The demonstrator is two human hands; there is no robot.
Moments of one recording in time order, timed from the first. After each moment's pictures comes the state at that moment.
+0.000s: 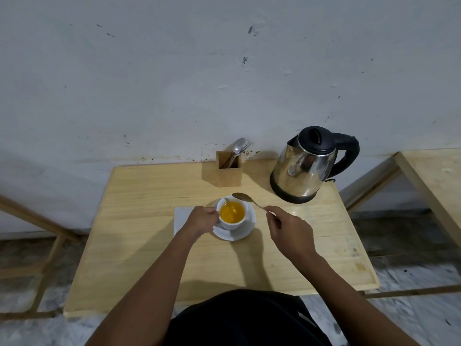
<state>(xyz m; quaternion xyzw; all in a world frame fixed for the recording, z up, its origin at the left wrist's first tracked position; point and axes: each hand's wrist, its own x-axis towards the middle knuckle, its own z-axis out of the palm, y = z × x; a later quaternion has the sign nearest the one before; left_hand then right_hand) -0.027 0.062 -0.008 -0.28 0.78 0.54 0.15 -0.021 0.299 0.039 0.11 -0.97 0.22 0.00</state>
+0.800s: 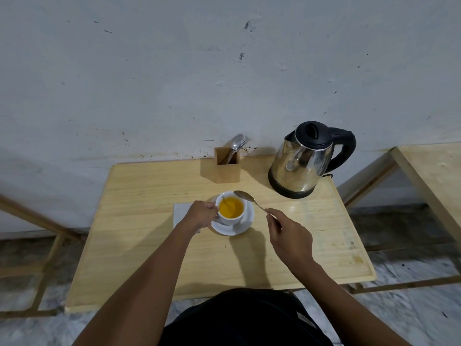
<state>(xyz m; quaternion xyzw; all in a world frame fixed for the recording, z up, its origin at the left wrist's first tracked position) -0.030 0.058 -0.009 -0.28 0.78 0.53 0.18 0.003 0.301 0.025 0.06 -0.96 0.27 0.05</state>
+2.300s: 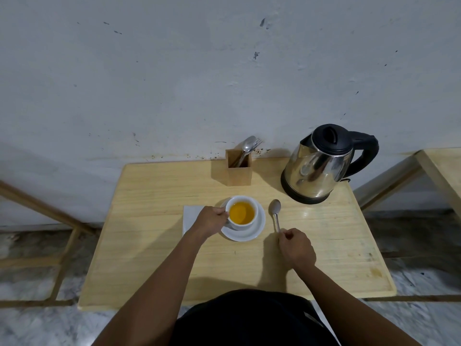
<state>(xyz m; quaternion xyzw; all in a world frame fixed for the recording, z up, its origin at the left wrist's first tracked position) -0.026 0.061 -0.005 -0.26 0.79 0.53 0.16 -0.031 0.304 -0.052 -0.15 -0.91 0.34 -0.16</state>
